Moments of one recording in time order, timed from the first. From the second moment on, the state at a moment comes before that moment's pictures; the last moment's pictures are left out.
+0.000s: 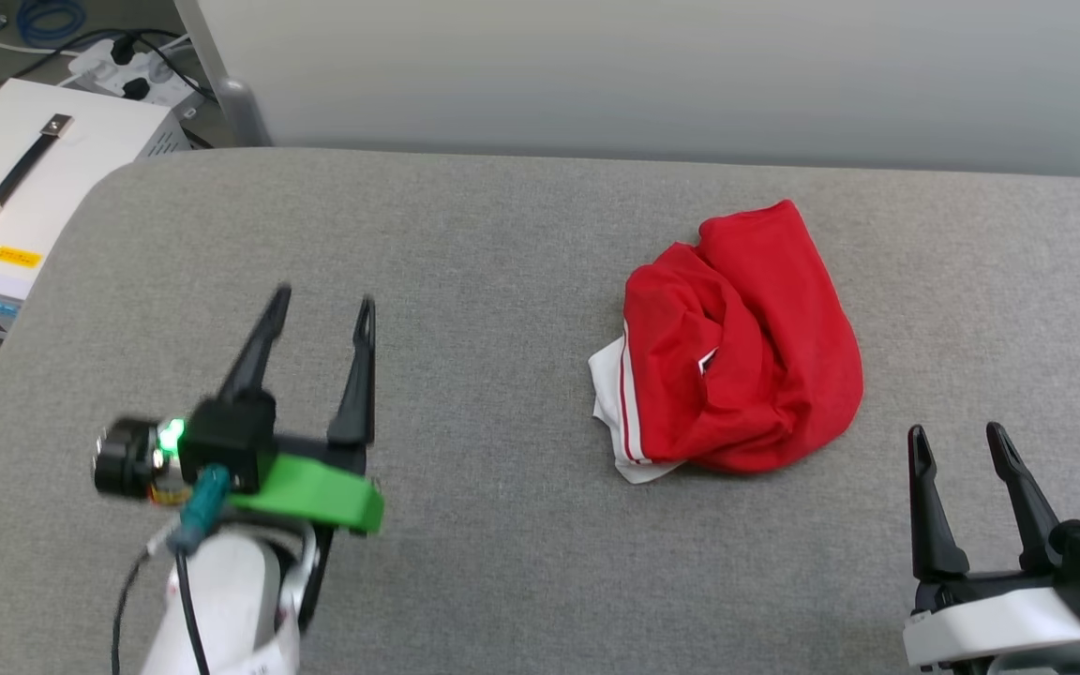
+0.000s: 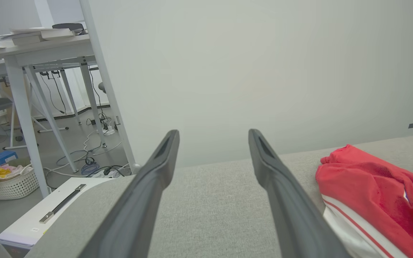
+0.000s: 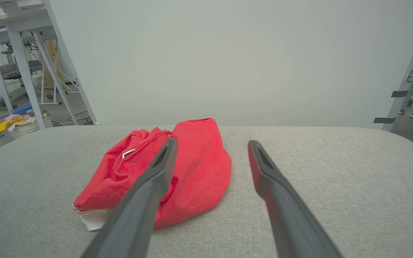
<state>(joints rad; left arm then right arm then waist) -0.18 0.12 -0.09 0.08 -0.06 -0.07 -0.26 0.10 -0.05 -0.05 -0.06 0.14 0.13 -0.26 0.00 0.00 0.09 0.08</state>
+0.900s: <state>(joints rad) -1.01 0.48 -1.07 0.19 -0.75 -0.13 0.49 -0.03 -0.05 -0.04 -0.09 0.14 0.13 -0.26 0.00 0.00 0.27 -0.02</state>
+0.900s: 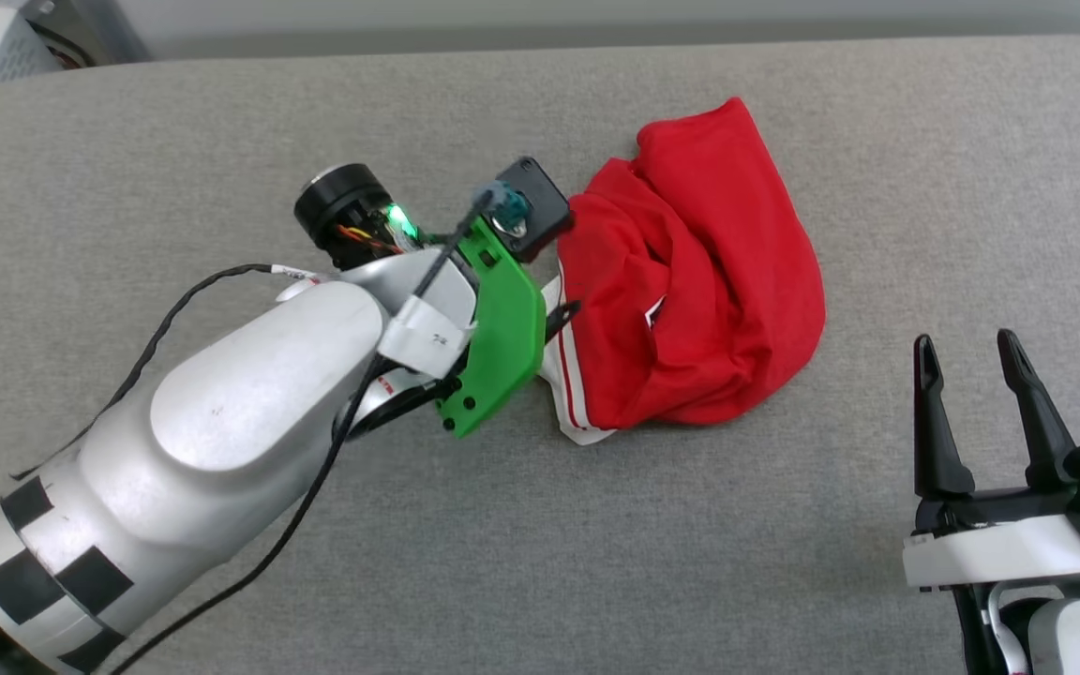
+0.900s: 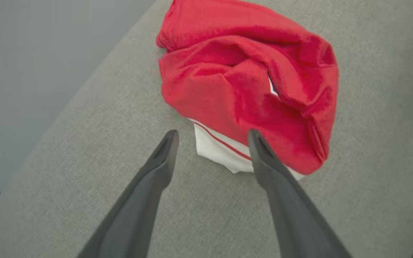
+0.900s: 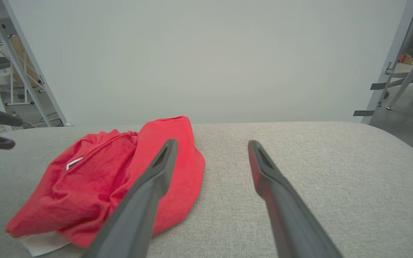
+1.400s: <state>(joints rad) -1.10 0.52 -1.28 0.22 -0.85 -0.13 0.69 -0.11 -0.05 -0.03 -0.10 0.16 0.13 -0.26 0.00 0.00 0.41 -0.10</state>
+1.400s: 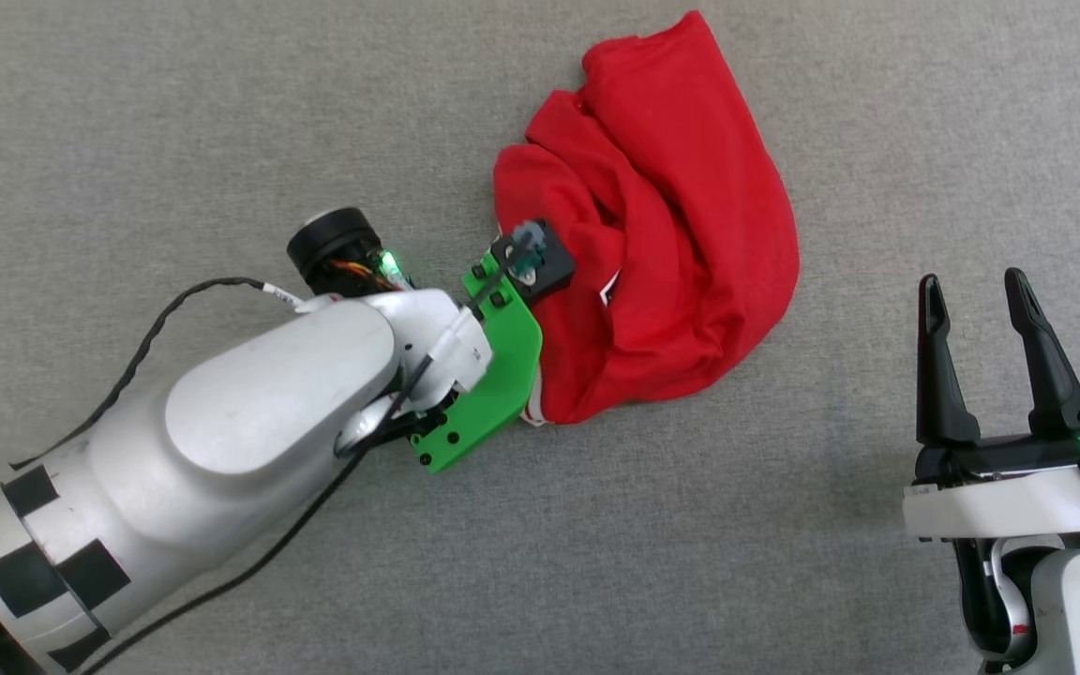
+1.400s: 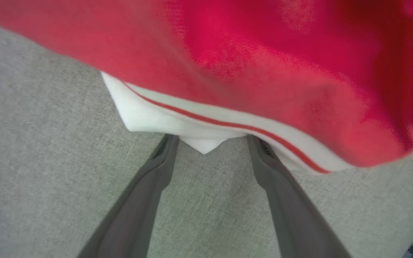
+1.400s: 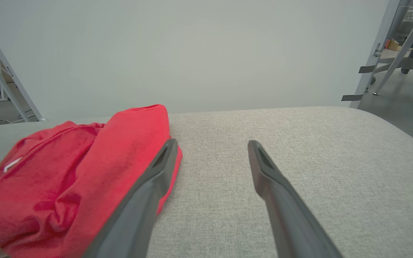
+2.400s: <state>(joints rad) -1.09 0.60 -1.24 0.16 -0.85 -0.12 0.28 -0.09 -0.05 -0.05 -0.10 0.14 0.13 -0.26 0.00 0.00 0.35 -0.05</state>
